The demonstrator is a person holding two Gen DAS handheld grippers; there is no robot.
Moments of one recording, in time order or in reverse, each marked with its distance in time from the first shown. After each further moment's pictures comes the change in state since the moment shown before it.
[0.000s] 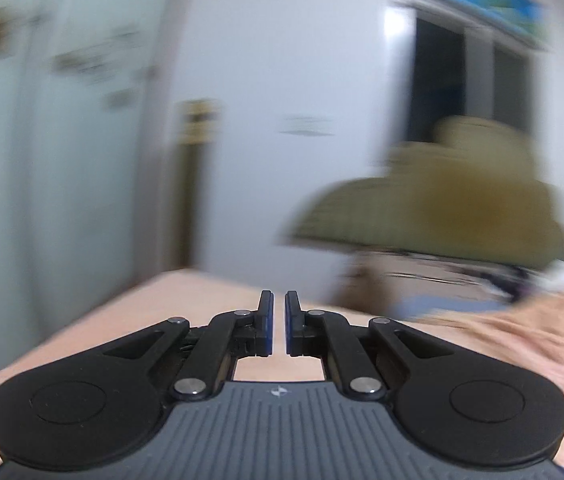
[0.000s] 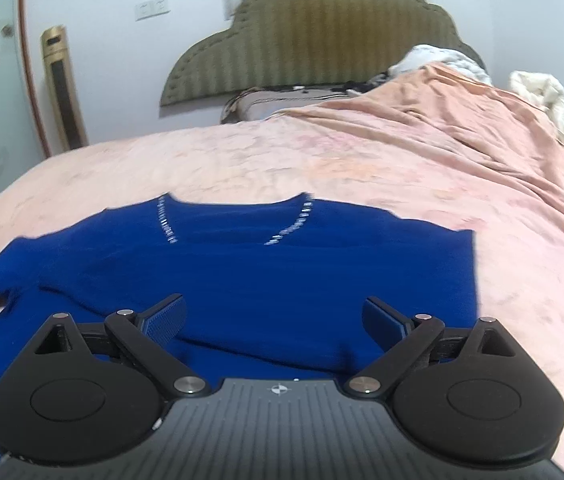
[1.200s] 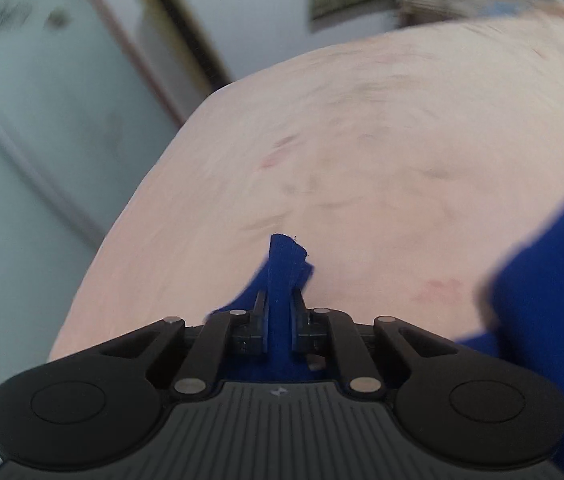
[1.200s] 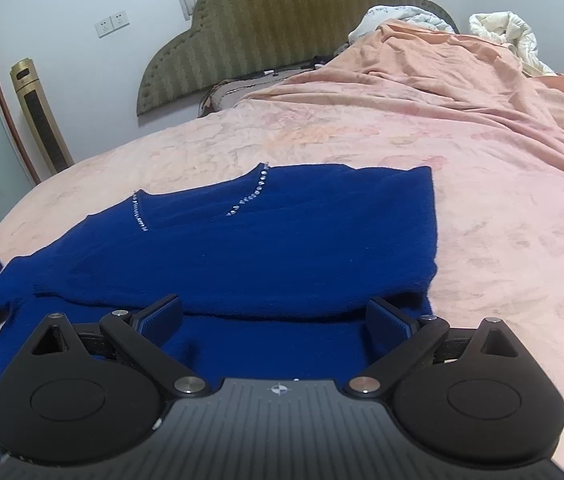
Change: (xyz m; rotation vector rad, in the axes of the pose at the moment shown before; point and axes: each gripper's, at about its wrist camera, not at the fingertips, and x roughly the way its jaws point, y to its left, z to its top) left arm 0.143 0.111 -0.163 0.436 0.560 0.301; right arm -0.006 -0.038 -0.024 0.157 0.046 0.016
